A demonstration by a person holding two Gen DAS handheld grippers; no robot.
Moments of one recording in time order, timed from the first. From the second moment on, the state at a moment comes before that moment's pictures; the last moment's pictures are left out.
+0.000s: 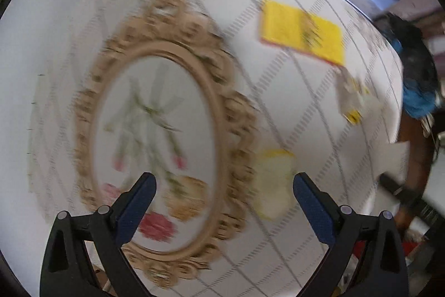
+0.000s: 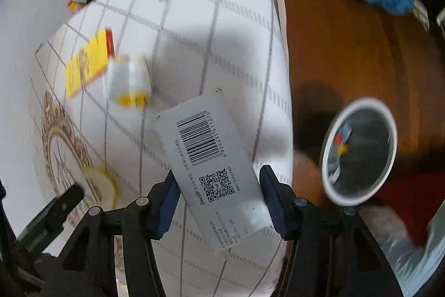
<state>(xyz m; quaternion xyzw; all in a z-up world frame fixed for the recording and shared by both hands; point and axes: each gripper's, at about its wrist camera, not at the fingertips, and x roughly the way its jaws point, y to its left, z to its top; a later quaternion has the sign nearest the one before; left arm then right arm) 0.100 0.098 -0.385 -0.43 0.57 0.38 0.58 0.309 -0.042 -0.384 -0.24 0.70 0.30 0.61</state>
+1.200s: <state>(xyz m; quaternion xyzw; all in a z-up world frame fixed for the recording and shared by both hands) 0.125 0.066 -0.377 -0.31 0.60 0.36 0.64 0.285 -0.061 -0.383 -0.24 0.66 0.30 0.65</state>
